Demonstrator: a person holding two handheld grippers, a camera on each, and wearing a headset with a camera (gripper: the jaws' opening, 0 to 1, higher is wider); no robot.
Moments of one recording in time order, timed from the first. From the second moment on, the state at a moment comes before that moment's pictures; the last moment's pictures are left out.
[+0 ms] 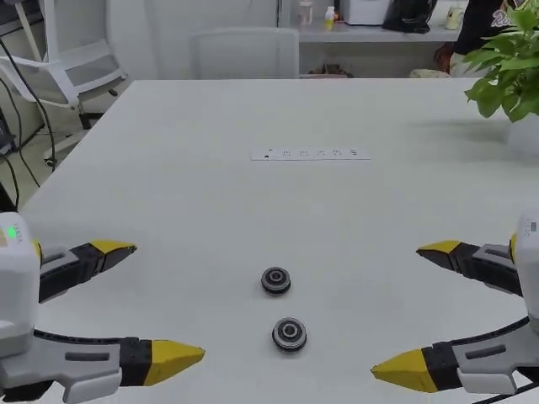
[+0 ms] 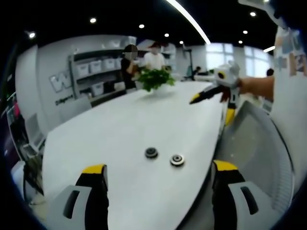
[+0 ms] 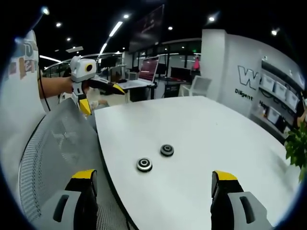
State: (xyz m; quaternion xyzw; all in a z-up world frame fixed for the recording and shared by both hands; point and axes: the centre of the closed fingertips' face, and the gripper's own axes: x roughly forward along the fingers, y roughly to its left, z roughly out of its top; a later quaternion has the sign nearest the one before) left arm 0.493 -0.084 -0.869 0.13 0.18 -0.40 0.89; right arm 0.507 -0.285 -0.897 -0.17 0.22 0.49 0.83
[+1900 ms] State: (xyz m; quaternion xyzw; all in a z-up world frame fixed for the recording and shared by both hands) left arm 0.547 -0.144 -0.930 0.18 0.22 -0.50 0.82; right arm 0.551 -0.225 -0.953 -0.21 0.20 0.59 0.76
